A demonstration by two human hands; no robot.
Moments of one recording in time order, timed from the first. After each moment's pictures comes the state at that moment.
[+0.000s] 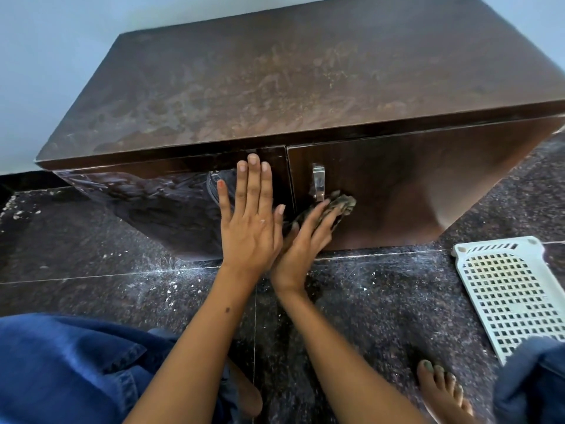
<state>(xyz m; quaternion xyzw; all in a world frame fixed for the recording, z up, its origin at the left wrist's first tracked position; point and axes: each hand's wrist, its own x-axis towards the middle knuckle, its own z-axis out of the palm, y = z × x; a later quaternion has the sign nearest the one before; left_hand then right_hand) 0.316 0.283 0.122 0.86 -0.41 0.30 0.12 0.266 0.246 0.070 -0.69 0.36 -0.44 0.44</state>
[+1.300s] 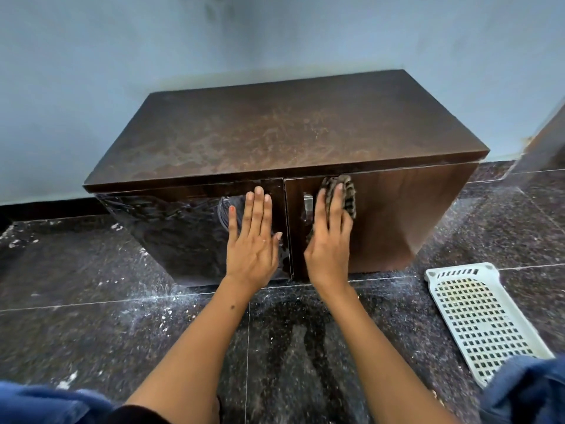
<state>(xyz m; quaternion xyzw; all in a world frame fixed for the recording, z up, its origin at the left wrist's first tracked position) 0.304 0.292 0.137 0.87 -0.43 0.24 0.07 0.217 0.183 0.128 -0.86 0.25 -0.40 0.18</state>
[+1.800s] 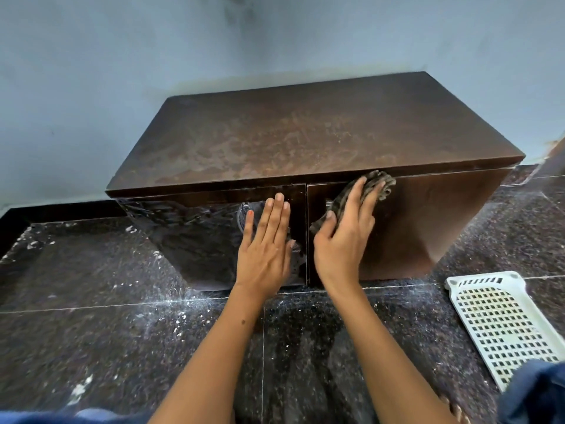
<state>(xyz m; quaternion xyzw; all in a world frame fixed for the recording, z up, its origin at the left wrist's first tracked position) 0.318 0.305 0.135 0.85 -0.46 0.25 0.07 0.235 0.206 0.173 -0.77 0.34 -0.44 0.32</state>
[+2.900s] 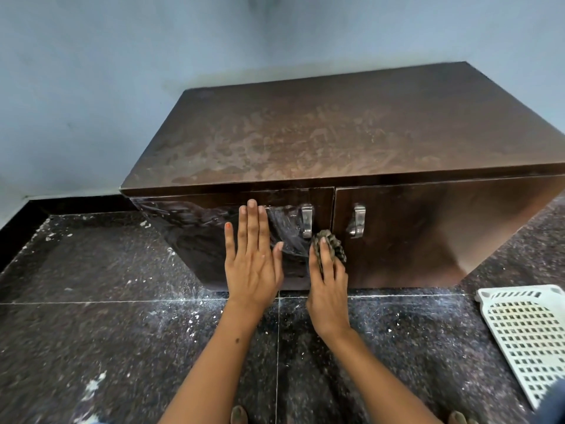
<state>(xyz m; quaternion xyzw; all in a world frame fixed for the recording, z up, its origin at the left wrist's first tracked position) 0.340 0.335 0.118 0.89 -0.33 0.28 0.10 0.244 0.240 0.054 -0.93 0.22 -0.23 0.19</state>
